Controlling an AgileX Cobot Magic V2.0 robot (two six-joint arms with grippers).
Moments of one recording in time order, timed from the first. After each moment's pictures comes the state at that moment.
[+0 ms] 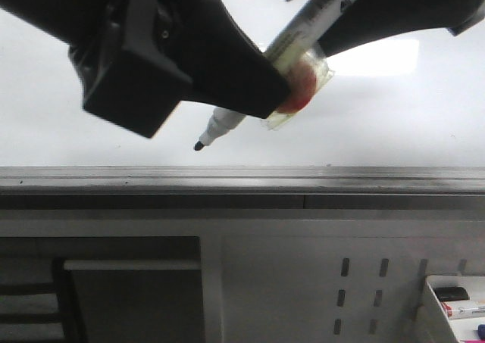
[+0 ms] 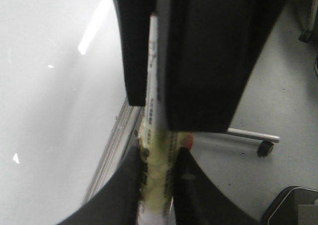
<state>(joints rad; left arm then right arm) -0.88 1.26 -0.81 -0.81 0.28 1.18 0.27 1.25 -0.95 1.05 1.09 -0.80</state>
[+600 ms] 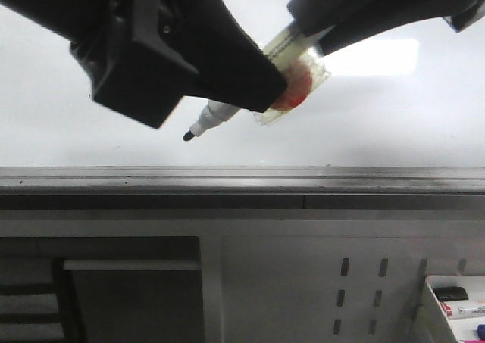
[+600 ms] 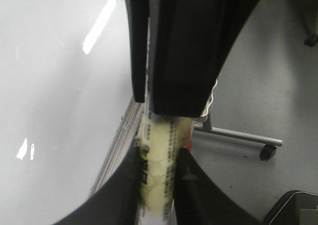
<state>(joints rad) -0.88 1.26 -0.81 -0.82 0.26 1.17 0.27 1.25 -0.95 1.01 1.05 -0.85</state>
